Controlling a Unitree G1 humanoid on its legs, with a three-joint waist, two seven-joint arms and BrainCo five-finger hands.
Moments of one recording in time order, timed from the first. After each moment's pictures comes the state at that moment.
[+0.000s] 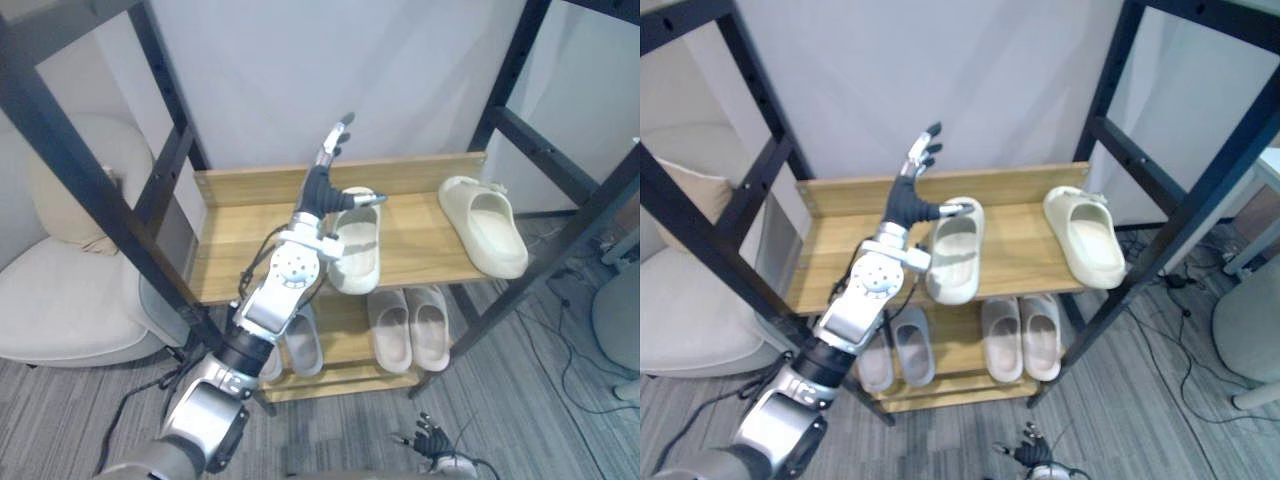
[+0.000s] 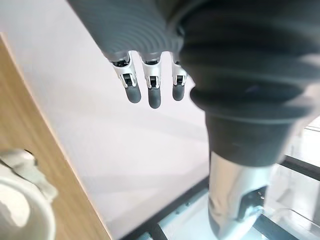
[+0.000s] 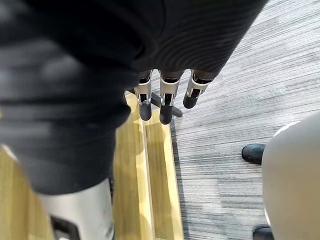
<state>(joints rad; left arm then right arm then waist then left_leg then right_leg) -0.61 0.10 -0.30 0.16 0.16 -0.03 0.28 0.21 -0.06 -0.01 0.79 0.00 -0.06 -0.06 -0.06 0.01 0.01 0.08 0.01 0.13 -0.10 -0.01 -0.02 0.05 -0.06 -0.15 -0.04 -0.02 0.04</state>
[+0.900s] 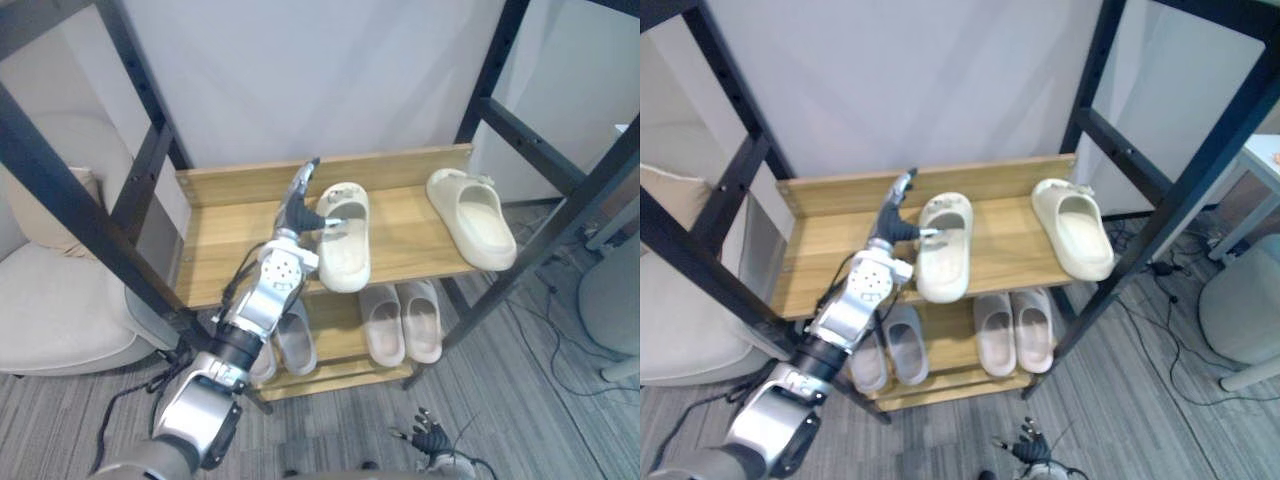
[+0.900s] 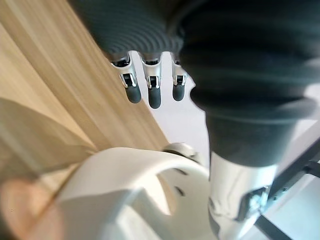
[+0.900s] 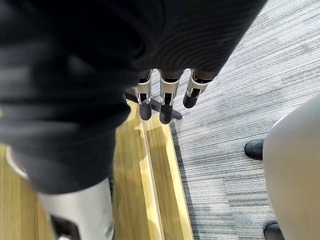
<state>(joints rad) -0.61 0.15 -0.27 0.38 0.29 0.04 0.28 0.22 -0.04 -0.04 0.75 0.00 -0.06 -0.06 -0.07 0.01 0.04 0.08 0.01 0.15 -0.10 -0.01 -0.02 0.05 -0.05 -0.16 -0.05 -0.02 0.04</state>
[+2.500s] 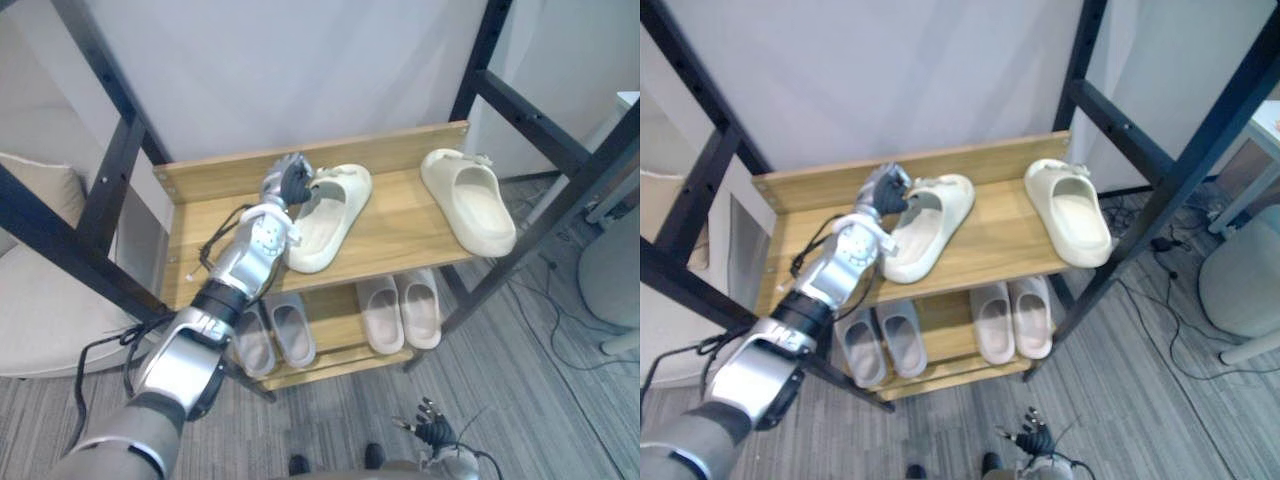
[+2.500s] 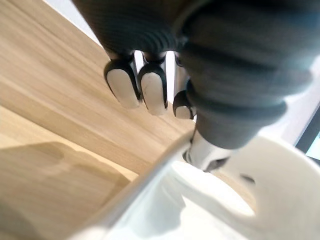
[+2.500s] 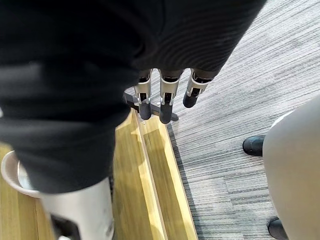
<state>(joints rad) -0.85 0.28 -0.36 0.58 0.42 0.05 0.17 0.21 -0.04 -0.07 0.72 0.00 -0.06 -0.05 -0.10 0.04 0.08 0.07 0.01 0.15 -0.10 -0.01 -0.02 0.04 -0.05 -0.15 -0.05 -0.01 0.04</state>
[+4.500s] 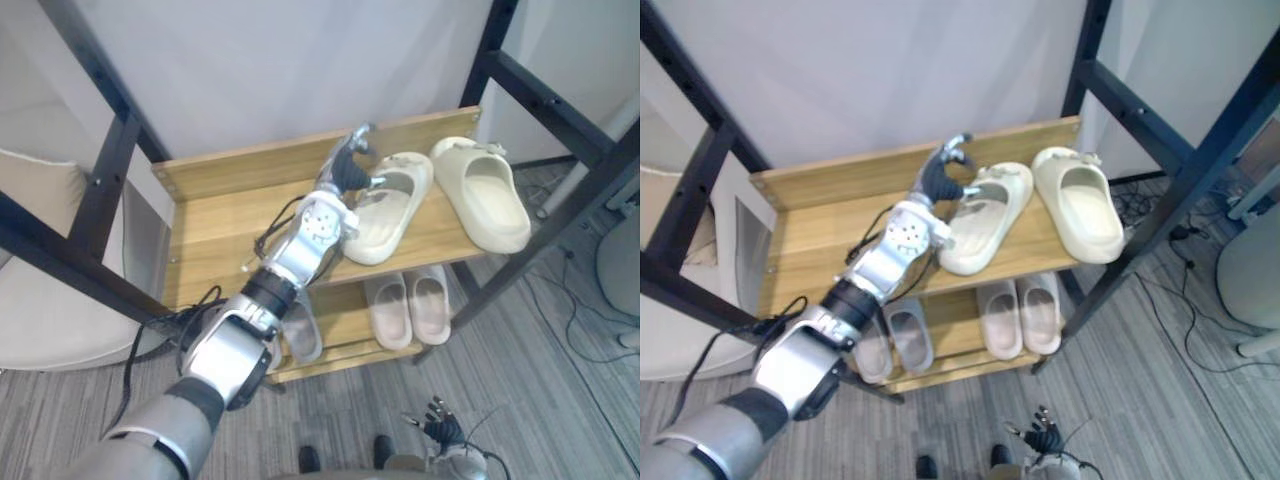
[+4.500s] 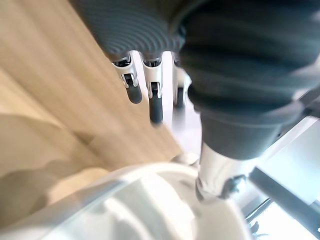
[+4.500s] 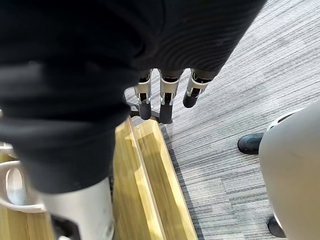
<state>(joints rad) -0.97 0.06 -0.34 0.57 0.19 0.07 0.24 0.21 -0.04 -0.12 0.69 0.02 -0.05 -0.06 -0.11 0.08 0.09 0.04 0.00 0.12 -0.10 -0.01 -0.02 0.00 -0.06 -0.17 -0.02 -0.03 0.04</state>
